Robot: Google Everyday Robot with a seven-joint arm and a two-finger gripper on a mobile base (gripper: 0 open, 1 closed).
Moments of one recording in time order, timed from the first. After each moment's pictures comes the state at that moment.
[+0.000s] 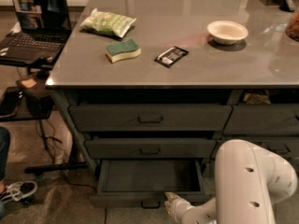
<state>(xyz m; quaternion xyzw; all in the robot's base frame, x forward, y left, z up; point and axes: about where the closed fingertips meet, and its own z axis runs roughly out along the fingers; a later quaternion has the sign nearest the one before) 0.465 -0.108 0.178 -0.65 0.68 -0.06 0.33</state>
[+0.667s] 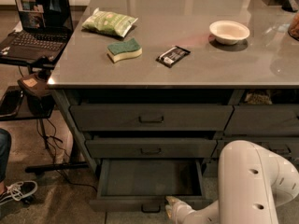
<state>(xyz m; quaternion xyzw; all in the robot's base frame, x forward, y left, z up) 0.451 -0.109 0.182 -0.64 0.69 -0.06 0.33</state>
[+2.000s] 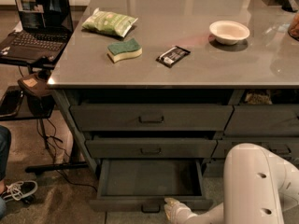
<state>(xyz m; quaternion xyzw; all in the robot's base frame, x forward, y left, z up) 0.443 -0.095 0.194 -0.65 0.67 -0.07 0.35</state>
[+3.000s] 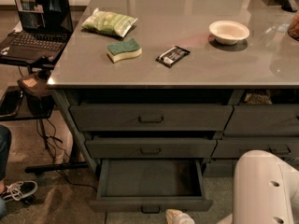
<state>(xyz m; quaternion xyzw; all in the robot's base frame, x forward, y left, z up) 0.411 -0.099 0.205 -0.63 0.67 -0.08 0.37</state>
